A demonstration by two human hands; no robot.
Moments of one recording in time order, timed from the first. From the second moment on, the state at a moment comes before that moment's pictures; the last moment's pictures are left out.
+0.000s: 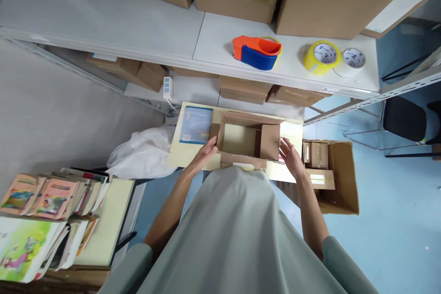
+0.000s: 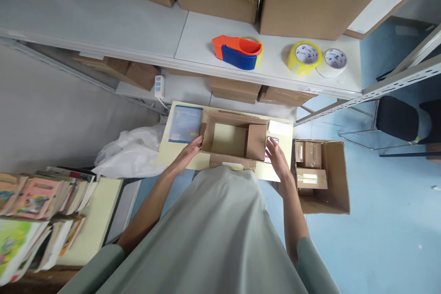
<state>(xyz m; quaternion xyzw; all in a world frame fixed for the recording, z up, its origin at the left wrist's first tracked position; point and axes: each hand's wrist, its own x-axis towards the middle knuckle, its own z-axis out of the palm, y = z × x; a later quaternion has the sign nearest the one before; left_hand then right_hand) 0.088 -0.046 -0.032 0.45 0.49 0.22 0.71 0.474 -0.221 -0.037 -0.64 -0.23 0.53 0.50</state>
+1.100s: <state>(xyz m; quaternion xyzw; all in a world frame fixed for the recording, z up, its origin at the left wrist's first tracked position) 0.136 -0.003 -0.023 0.67 0.47 0.25 0.52 0.477 -0.178 -0.037 -0.72 -0.43 0.33 0.43</state>
